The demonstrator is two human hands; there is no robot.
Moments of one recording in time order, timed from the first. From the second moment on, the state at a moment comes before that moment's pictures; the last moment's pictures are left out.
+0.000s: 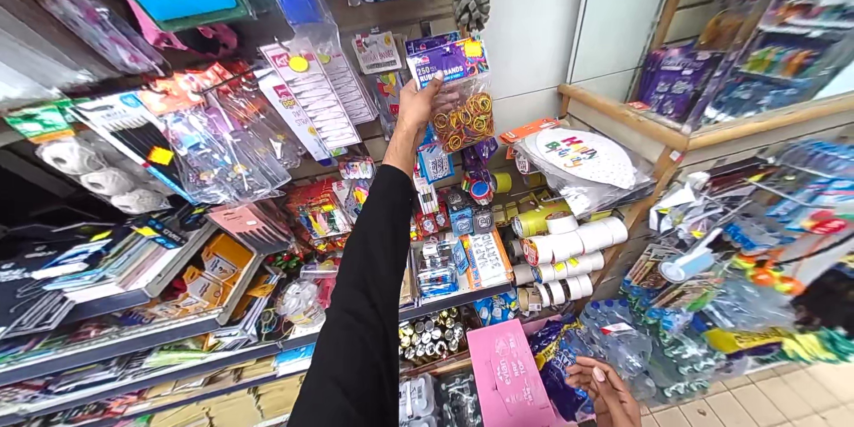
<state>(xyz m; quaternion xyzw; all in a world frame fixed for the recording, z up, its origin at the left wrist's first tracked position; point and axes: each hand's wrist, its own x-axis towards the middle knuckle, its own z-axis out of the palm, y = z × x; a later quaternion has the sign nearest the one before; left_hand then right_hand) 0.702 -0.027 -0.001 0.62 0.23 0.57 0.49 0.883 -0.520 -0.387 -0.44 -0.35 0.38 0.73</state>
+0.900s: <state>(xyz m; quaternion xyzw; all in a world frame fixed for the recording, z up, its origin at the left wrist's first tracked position) 0.604 -0.309 -0.170 0.49 0.14 0.51 0.69 0.820 -0.412 -0.297 -0.17 -0.35 0.62 0.68</state>
